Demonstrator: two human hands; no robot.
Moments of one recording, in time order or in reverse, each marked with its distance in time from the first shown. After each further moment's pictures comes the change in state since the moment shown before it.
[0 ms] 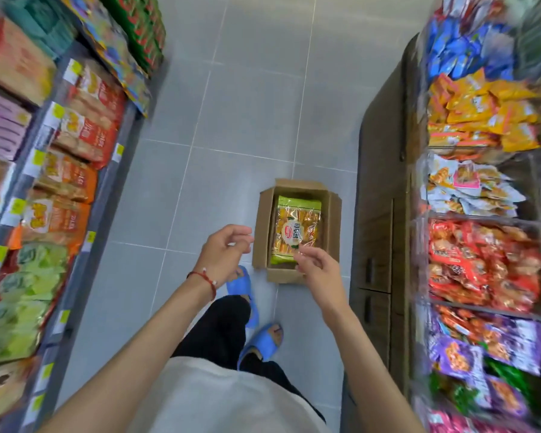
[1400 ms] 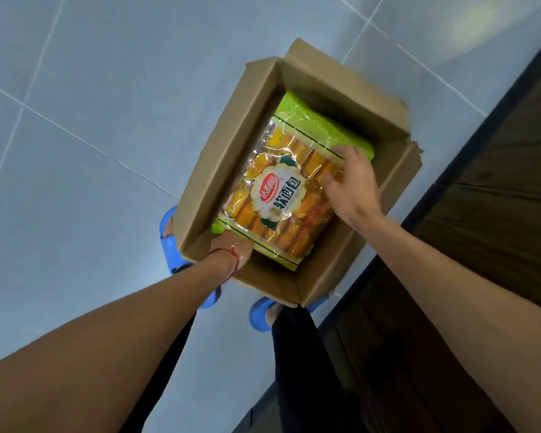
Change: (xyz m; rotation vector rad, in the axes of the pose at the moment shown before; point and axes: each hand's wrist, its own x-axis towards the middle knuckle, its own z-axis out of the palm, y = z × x) left_hand 0.419 -0.408 0.306 0.112 -0.031 -0.981; right_hand 0.606 0.241 -0.041 -1.026 -0.342 -0.293
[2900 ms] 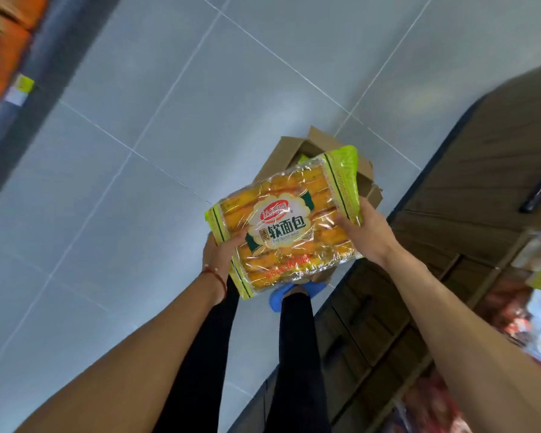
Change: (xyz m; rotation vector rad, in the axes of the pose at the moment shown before) left_hand -0.259 -0.064 -0.148 -0.984 -0.015 0.379; right_hand -0.191 -0.179 -0.149 0.069 -0.206 0.099
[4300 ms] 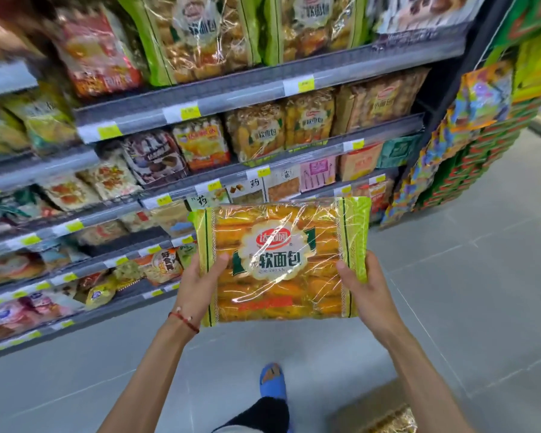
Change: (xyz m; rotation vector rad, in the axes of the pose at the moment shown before) left_hand -0.357 0.278 -0.387 -0.205 0.506 0.838; right_hand -0.254 -0.512 0.087 0.415 -0.254 -0.790
